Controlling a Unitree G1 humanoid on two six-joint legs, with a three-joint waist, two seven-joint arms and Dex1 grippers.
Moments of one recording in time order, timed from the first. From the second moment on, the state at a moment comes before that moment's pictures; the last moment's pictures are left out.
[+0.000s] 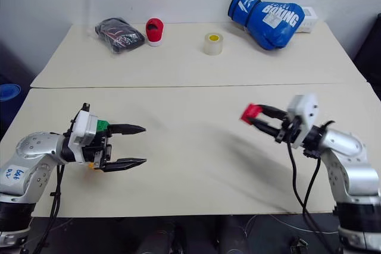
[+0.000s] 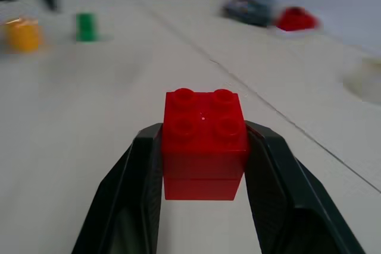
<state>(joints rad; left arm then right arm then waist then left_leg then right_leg) -0.23 0.79 0.12 -0.19 -0.58 0.32 -1.19 -0.30 -0.78 -0.09 -0.10 0.50 0.13 1.18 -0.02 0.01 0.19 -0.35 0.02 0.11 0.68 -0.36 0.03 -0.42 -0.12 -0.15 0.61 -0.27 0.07</state>
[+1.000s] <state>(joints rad) -0.04 0.88 0.38 -0.13 -0.56 0.33 -1.15 -0.41 -0.61 0.04 0.29 0.39 -0.24 1.48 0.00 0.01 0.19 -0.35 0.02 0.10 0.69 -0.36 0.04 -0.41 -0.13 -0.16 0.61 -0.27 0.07</state>
